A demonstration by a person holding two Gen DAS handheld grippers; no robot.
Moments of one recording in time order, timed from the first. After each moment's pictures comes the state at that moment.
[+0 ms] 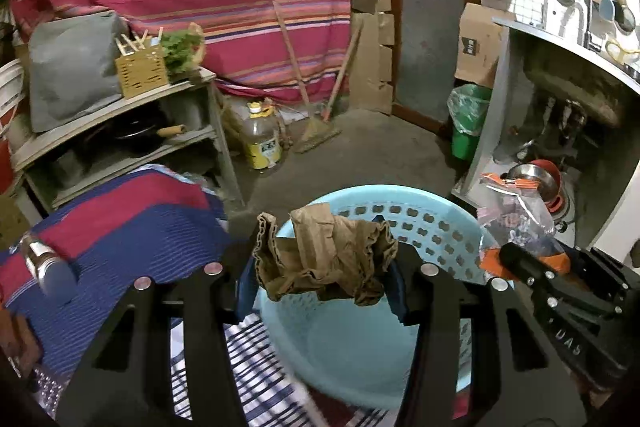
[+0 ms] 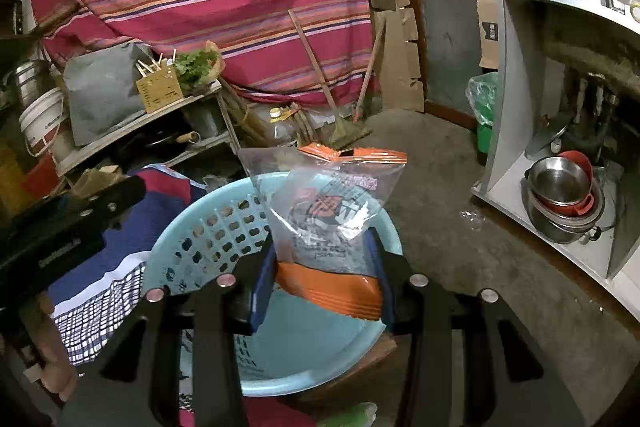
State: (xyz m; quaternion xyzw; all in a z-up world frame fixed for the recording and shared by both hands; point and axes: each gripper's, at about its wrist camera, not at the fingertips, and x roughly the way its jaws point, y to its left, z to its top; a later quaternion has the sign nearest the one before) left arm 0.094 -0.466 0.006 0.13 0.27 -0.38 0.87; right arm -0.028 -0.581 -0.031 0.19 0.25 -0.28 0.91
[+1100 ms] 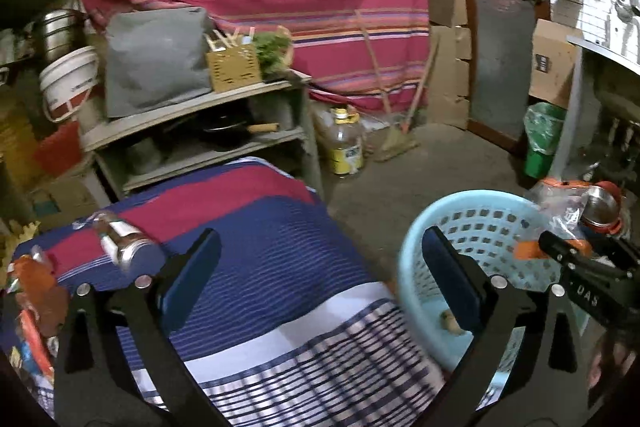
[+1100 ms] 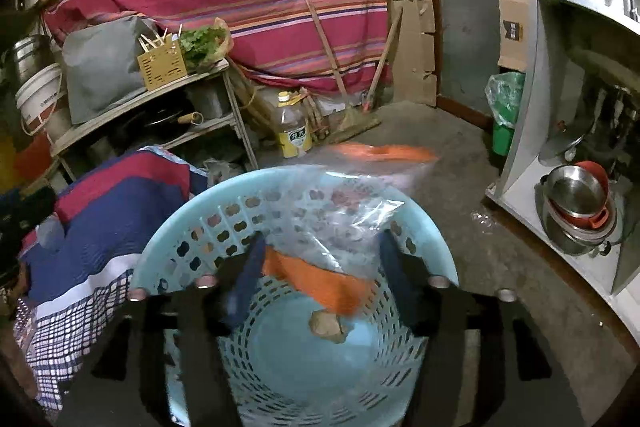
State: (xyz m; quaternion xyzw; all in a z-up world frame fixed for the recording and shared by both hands) left arm 0.128 -0.387 0.014 0.12 0.25 -0.24 0.93; right arm 0.030 -0.574 -0.046 0.15 0.28 -0.27 0.91
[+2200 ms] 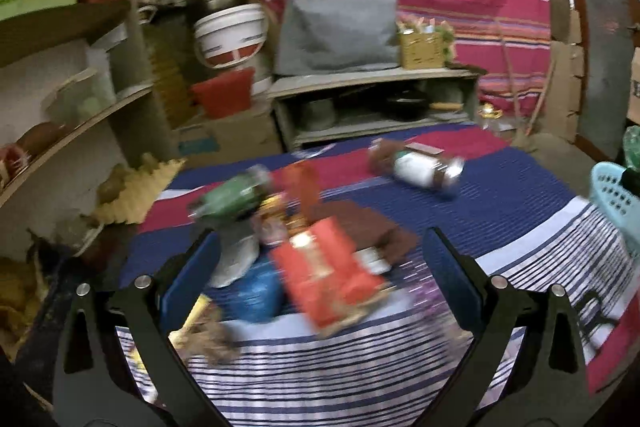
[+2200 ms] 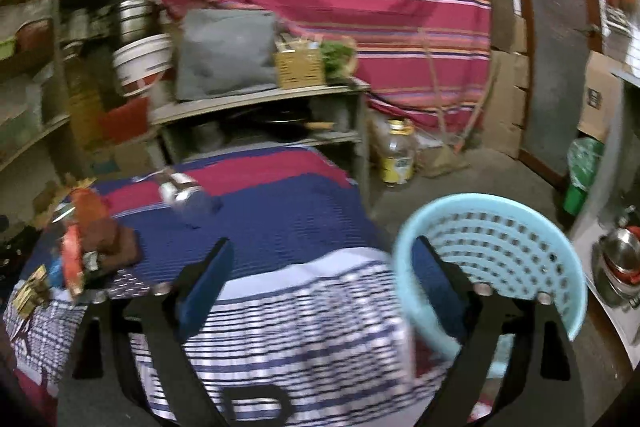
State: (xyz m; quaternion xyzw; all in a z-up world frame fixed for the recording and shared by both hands) left arm 0.128 -0.062 0.024 0.11 0.26 -0.05 0.96; right arm 0.068 -0.356 0.007 0.07 0.24 -0.12 0.96
